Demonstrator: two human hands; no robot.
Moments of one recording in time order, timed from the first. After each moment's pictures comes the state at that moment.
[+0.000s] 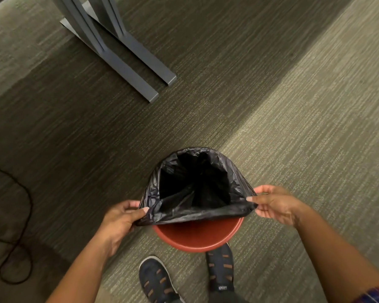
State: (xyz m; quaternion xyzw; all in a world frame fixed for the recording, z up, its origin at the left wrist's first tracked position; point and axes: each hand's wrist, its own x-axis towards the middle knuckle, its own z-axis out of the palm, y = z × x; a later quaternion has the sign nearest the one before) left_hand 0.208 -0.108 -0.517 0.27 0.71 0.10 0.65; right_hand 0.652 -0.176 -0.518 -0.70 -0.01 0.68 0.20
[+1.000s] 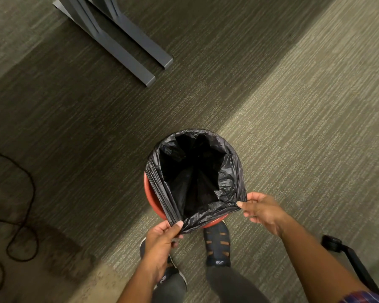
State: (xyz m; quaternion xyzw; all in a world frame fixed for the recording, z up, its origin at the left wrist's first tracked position) left_hand 0.279 -0.260 -0.516 0.15 0.68 0.16 0.70; right_hand 0.607 -0.265 -0.530 -0.74 -0.03 0.64 0.20
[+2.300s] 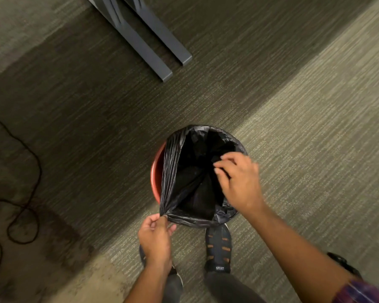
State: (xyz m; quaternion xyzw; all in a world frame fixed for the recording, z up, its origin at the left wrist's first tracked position) left_hand 0.284 -0.253 -0.530 0.04 0.79 0.34 0.51; right_hand 0.515 -0.168 -0.488 -0.71 -0.66 0.19 0.19
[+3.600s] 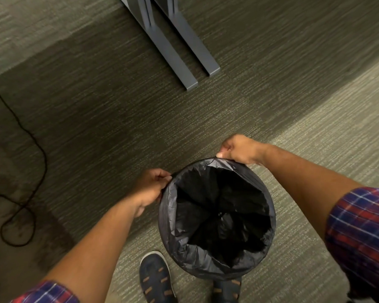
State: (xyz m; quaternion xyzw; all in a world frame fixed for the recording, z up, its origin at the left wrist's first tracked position) left_hand 0.206 -0.062 -0.563 0.36 0.70 0.11 0.61; right_hand 0.501 0.034 -0.545 -0.62 -0.58 0.52 -0.12
